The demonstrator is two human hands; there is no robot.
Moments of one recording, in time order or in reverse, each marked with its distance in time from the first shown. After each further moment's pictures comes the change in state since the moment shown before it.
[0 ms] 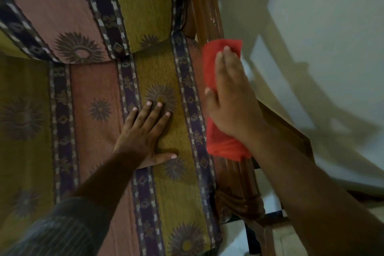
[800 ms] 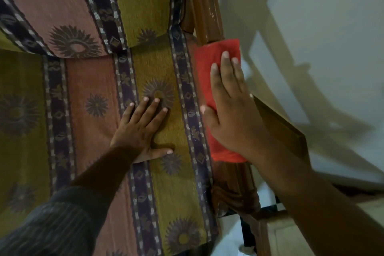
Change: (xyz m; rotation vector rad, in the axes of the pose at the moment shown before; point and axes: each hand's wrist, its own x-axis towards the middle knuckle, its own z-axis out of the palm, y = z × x) left_hand -0.001 -0.002 -0.004 0.011 -0.025 0.016; right_hand -0.029 0.006 0.001 -0.150 -0.031 -0.127
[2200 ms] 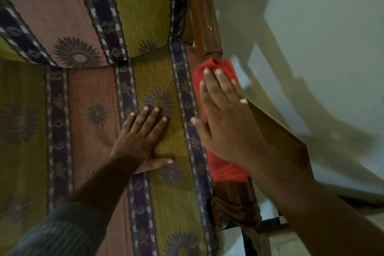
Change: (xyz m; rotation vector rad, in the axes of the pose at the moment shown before) left_hand -0.001 0.001 0.005 -0.021 0.049 0.013; right_hand 0.006 -0.006 0.000 -0.217 0.019 -0.120
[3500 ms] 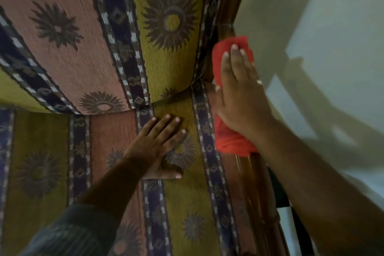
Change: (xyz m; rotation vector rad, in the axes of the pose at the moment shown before) left_hand 0.086 -0.078 -0.042 0.037 -0.118 0.167; right_hand 0.162 0.032 -0.009 0.097 0.112 0.161
